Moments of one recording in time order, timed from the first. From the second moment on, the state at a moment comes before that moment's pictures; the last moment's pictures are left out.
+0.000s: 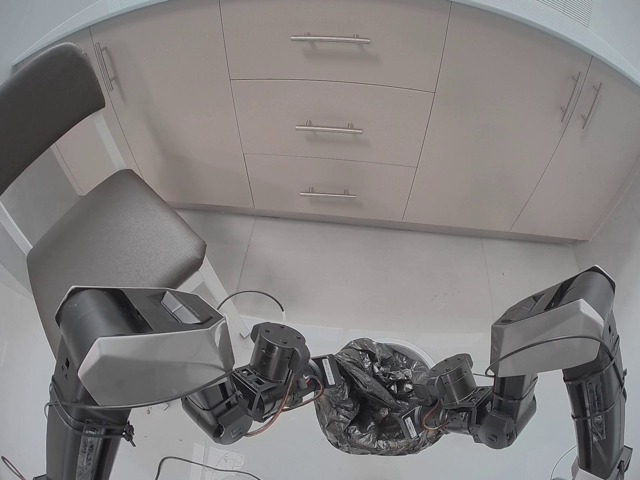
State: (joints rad) left arm -0.70 2.42 -0.77 -1.15 -0.02 -0.70; right arm 0.59 2.46 -0.45 -1.21 -0.05 0.02
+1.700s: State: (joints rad) left arm -0.65 2.51 -1.16 -0.79 -0.02 -0.55; right arm 0.38 2.38 -0.58 -1.23 -0.04 0.03
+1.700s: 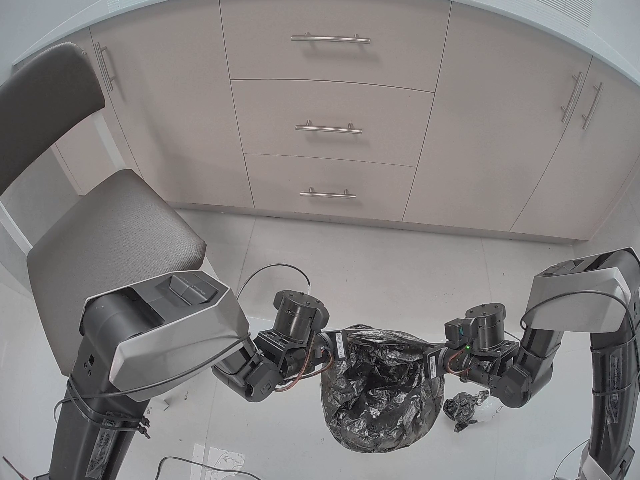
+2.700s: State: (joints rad) left arm -0.65 2.62 -1.50 -0.46 -0.02 -0.44; right arm 0.31 2.48 -0.69 -1.23 0.00 0.03
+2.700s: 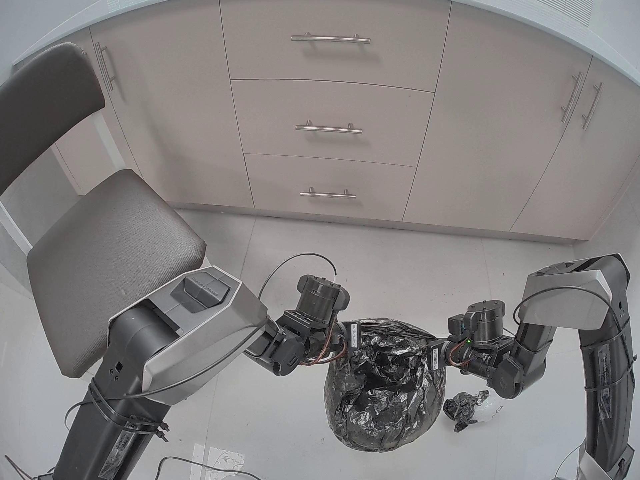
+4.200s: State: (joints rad) left arm -0.64 2.66 -1.61 -0.29 0.00 -0.46; right arm 0.24 2.49 -0.73 -1.12 0.04 0.07
